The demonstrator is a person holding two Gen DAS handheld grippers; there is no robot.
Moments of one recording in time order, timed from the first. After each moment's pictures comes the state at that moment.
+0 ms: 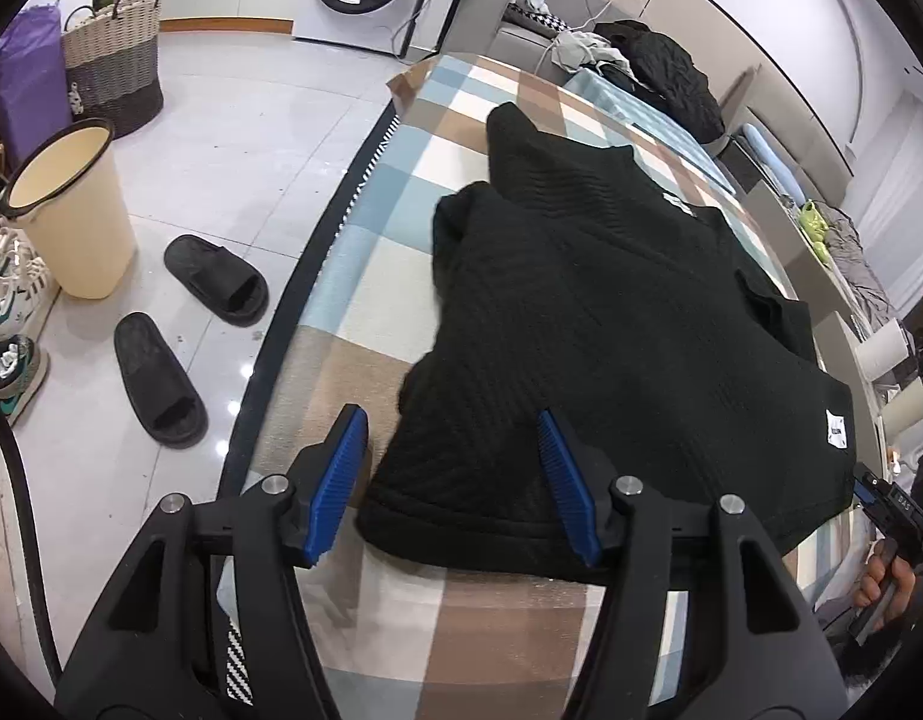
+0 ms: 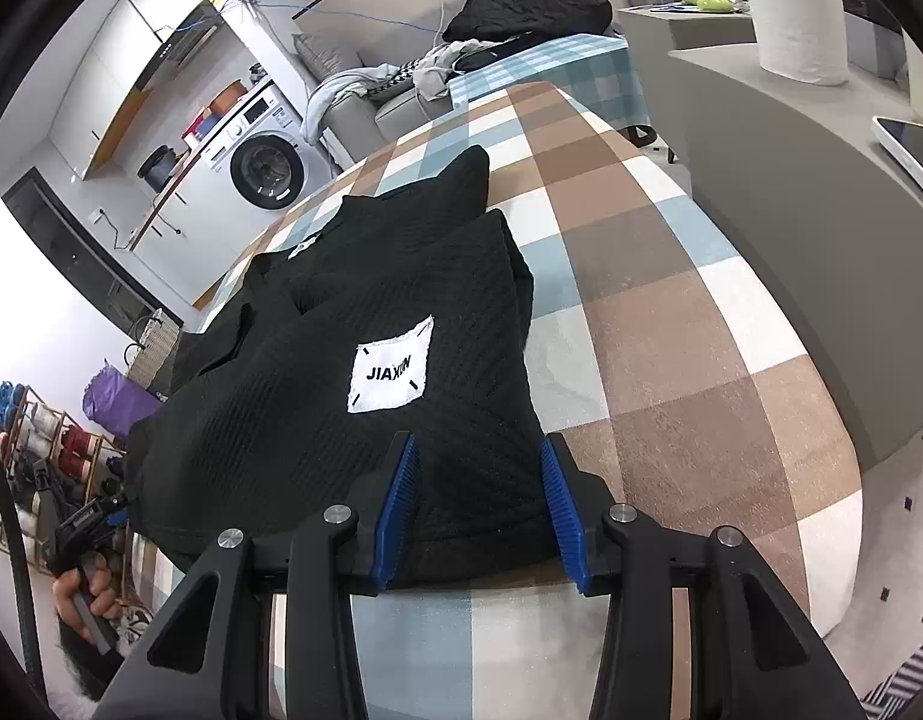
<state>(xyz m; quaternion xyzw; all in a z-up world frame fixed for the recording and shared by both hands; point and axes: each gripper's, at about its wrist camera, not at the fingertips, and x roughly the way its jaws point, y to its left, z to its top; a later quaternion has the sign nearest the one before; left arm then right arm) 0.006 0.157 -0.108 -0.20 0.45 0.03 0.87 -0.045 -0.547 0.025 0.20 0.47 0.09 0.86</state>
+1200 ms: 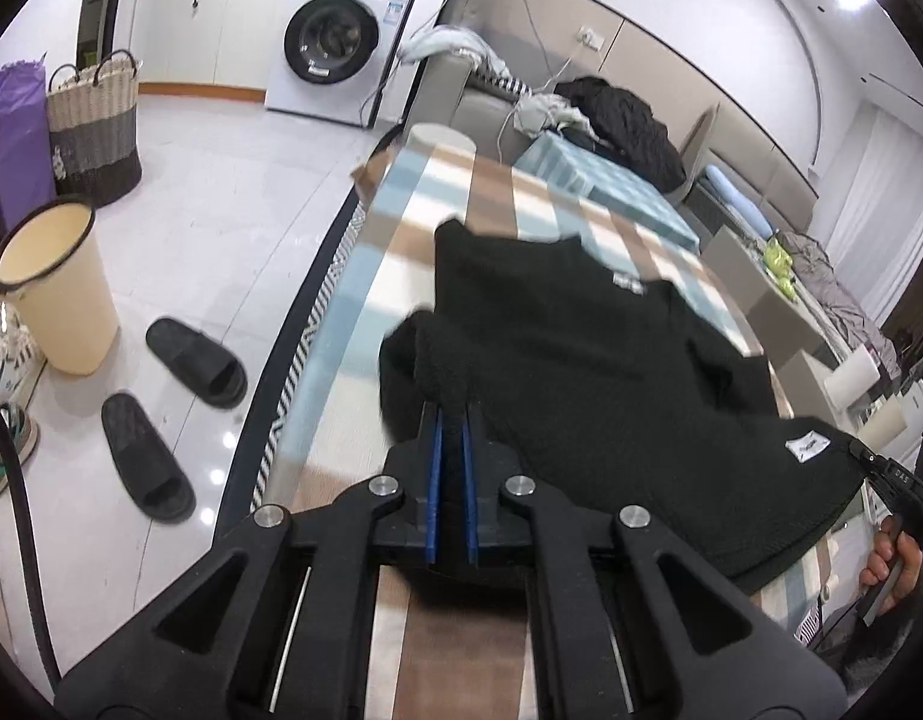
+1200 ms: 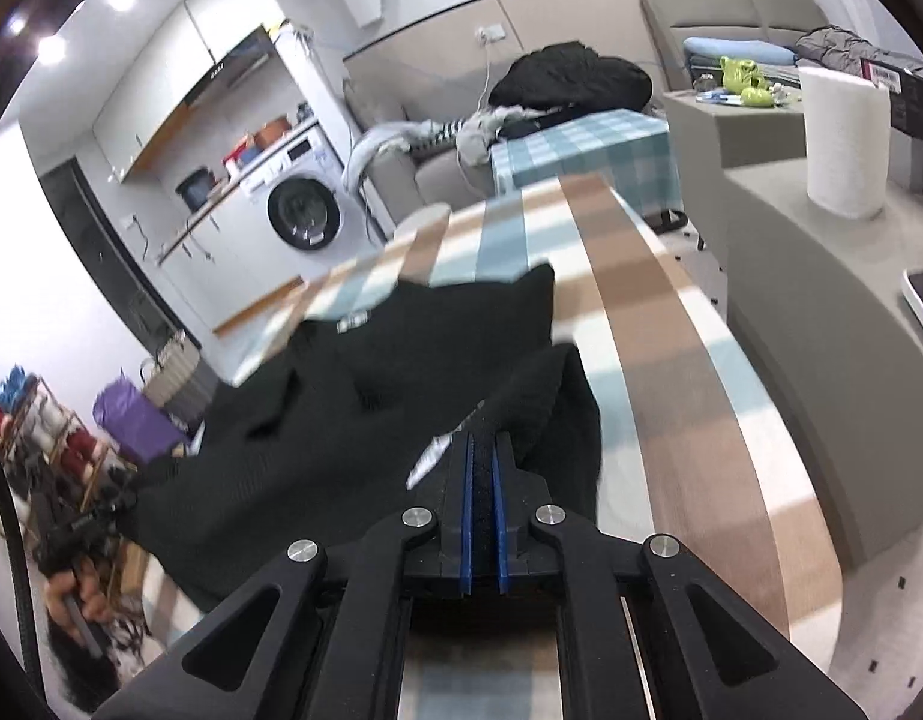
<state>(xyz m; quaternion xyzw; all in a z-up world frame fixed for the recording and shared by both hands) 0.023 0.158 -0.043 -0.19 0.36 0.01 0.91 -0.023 -0.535 0.086 0.18 0.38 0.10 0.90</state>
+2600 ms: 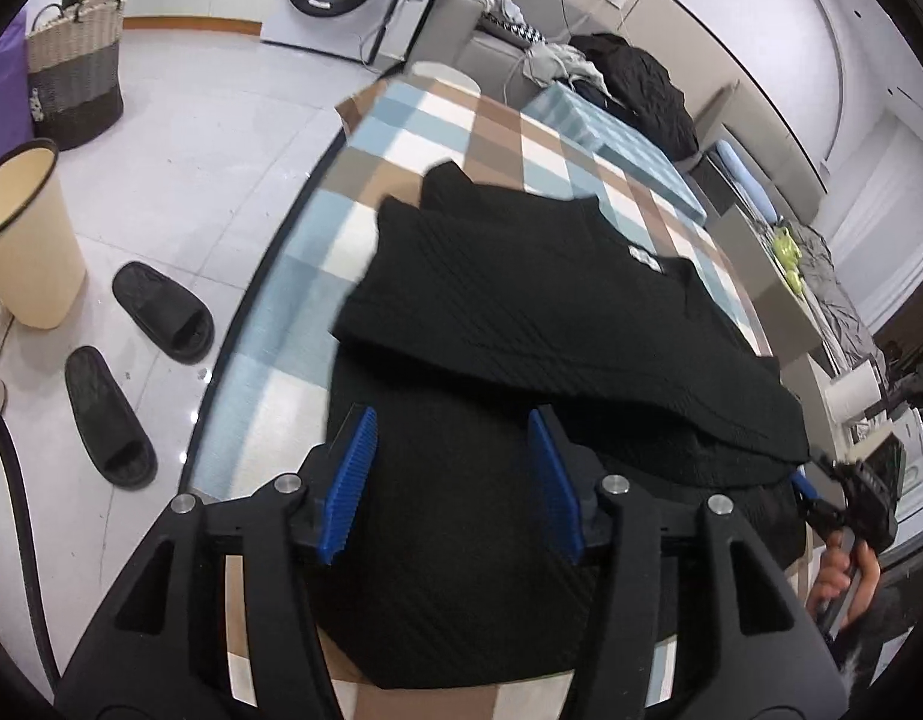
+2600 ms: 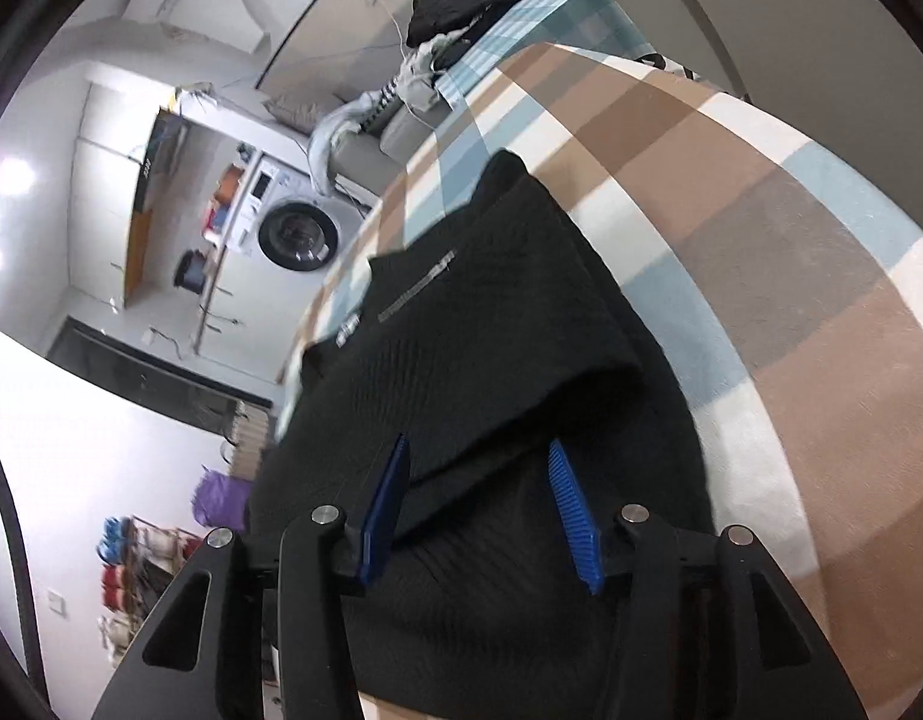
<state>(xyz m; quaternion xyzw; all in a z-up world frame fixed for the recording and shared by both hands) 0.086 0.147 -0.086 -0.23 0.43 0.00 0.87 0.044 -0.544 0.001 0.40 0.45 0.12 0.79</state>
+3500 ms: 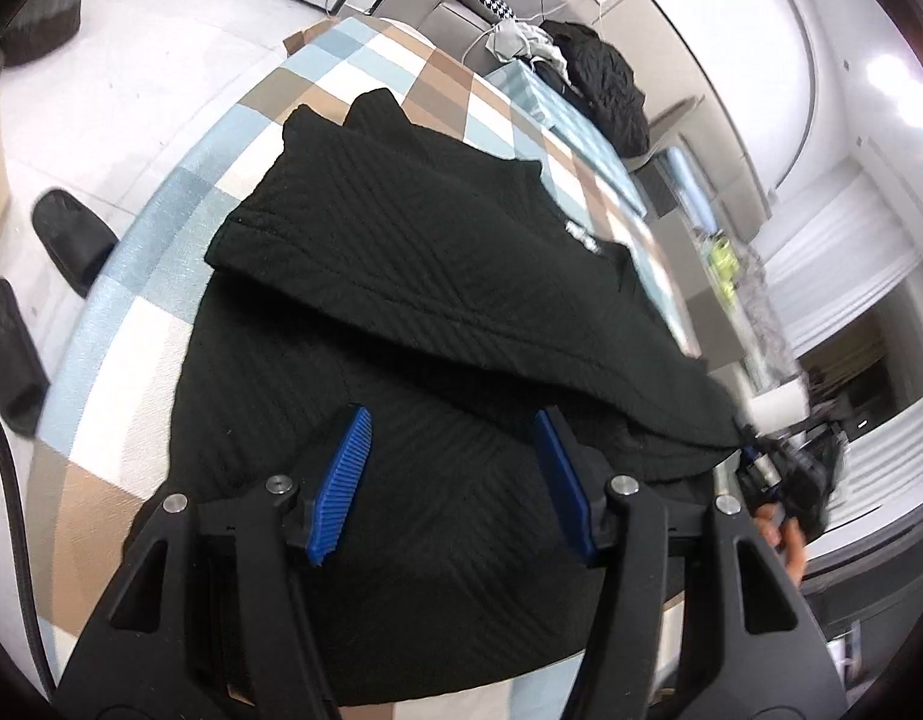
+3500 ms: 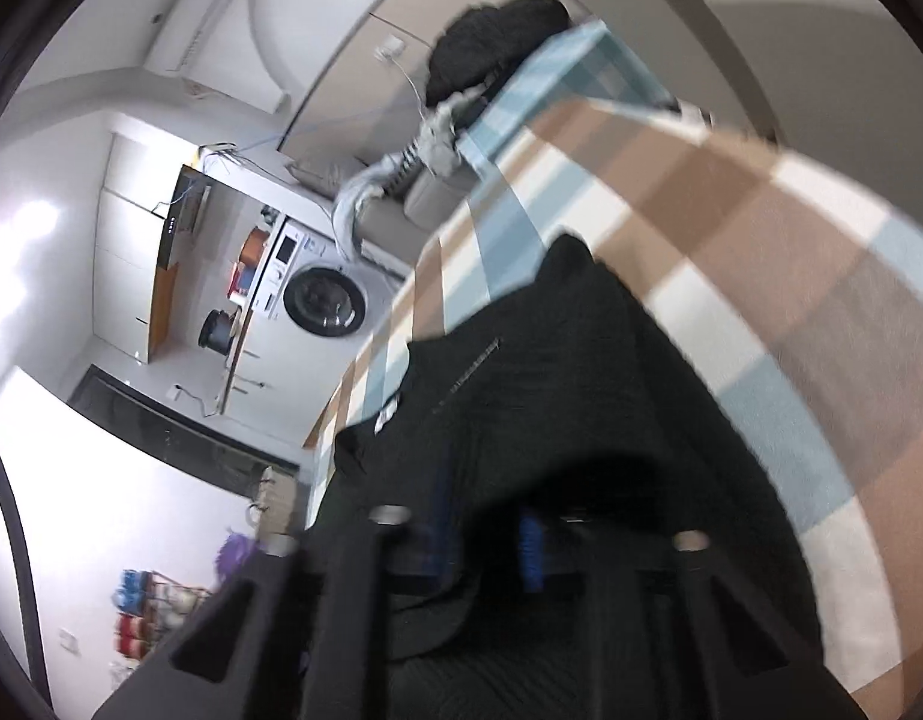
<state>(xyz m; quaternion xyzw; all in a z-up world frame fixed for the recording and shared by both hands) 0.100 0.134 -0.113 -0.34 0.44 -0.09 0.83 0.083 -0.529 0.012 0.42 0.37 0.10 0.82</state>
